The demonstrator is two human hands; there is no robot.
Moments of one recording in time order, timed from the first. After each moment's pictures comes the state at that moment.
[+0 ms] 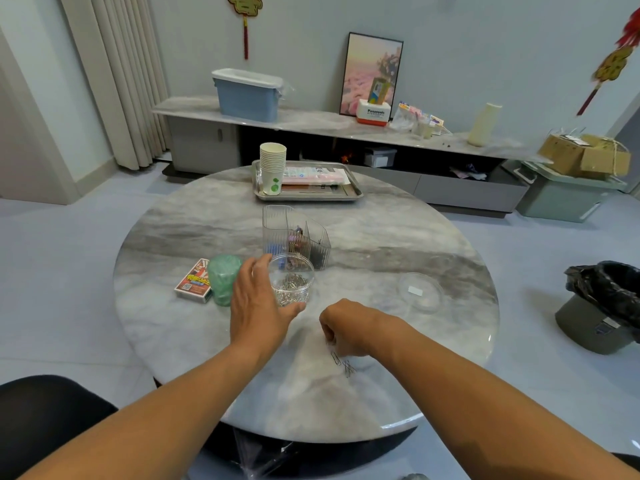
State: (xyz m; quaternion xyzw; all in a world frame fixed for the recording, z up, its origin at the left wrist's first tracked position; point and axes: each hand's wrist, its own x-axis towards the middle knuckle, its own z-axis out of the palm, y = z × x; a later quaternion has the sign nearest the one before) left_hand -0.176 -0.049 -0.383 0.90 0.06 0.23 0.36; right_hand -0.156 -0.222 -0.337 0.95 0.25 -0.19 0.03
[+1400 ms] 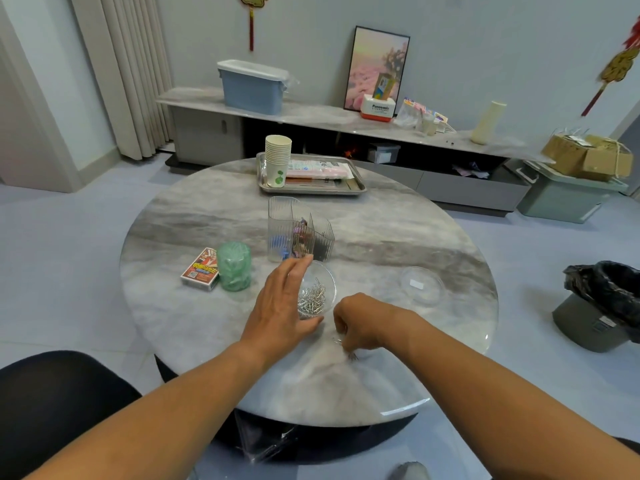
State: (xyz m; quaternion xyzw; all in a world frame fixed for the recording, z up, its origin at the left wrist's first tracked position) left_hand -0.189 -0.053 -0.399 0.91 -0.13 0.23 0.33; right_hand -0.163 -0.230 -0.331 0.95 0.21 -0.22 0.03
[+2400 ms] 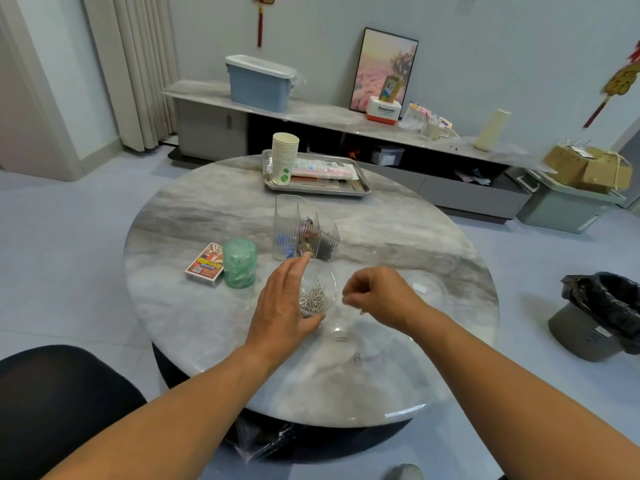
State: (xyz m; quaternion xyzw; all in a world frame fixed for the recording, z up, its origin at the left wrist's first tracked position) left_hand -0.191 -0.053 -0.404 0.89 -0.10 0.26 0.36; right_hand -0.149 -0.249 -0.312 0.95 0.14 -0.07 -0.28
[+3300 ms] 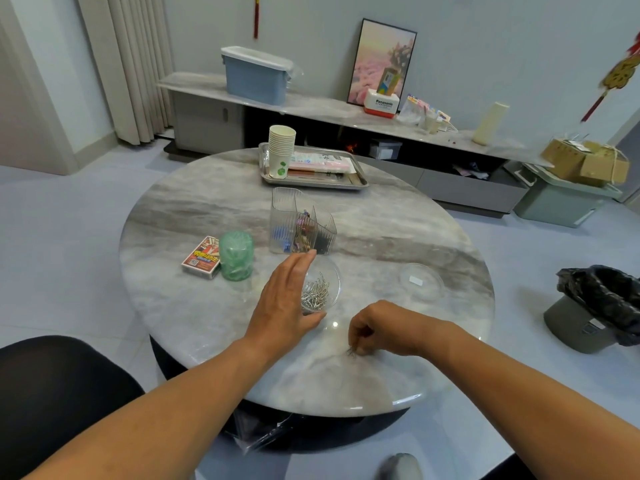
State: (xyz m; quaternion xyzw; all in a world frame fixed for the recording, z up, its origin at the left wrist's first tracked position) left_hand -0.194 -0.057 -0.404 0.89 -0.14 0.25 0.35; right_hand -0.170 -0.280 -0.336 0.93 0.25 -0.26 -0.10
